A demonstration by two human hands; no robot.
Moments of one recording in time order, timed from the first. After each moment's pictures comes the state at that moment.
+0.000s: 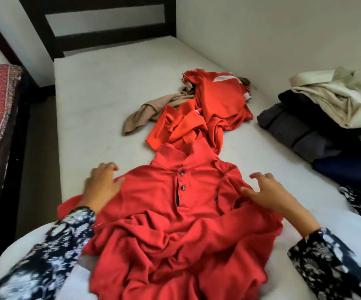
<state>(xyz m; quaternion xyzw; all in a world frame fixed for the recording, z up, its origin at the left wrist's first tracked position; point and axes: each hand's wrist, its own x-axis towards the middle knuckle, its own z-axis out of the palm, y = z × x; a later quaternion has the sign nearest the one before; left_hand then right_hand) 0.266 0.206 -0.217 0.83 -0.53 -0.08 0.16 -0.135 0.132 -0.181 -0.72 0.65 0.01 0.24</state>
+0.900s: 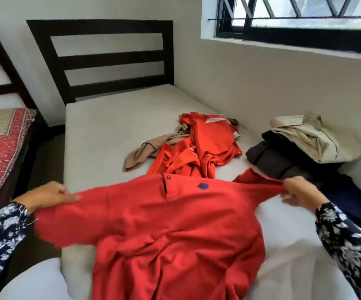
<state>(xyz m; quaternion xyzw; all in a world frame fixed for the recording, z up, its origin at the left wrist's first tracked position) 0.379 0.224 -0.108 0.86 -0.43 -0.26 0.12 -0.214 0.054 -0.121 -0.44 0.77 -0.23 0.40</state>
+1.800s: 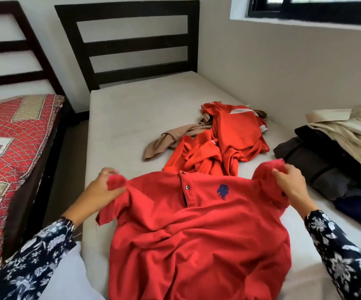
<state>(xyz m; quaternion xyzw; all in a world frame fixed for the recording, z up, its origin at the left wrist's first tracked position) 0.289 0.232 -0.131 0.81 -0.47 -0.19 0.30 -0.131 0.033 -0.157 -0.59 0.70 -0.31 0.26</state>
